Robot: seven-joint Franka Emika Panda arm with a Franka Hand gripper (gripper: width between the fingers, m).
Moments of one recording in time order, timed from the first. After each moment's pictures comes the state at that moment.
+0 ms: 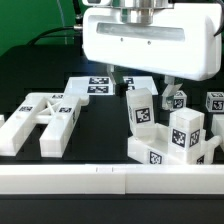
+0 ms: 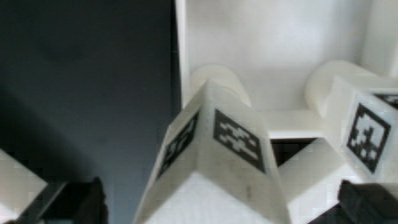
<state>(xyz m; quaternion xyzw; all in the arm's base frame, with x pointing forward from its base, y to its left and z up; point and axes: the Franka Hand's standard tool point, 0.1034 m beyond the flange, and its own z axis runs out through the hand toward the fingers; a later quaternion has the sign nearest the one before) 0.624 0.006 0.086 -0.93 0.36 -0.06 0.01</state>
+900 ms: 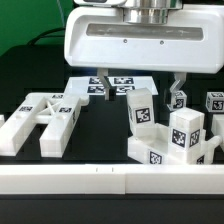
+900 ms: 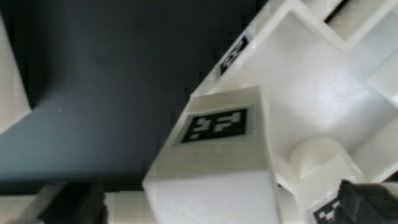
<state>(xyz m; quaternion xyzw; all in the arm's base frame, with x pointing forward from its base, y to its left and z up) 0.624 0.004 0.086 -1.00 0.05 -0.06 -0.03</state>
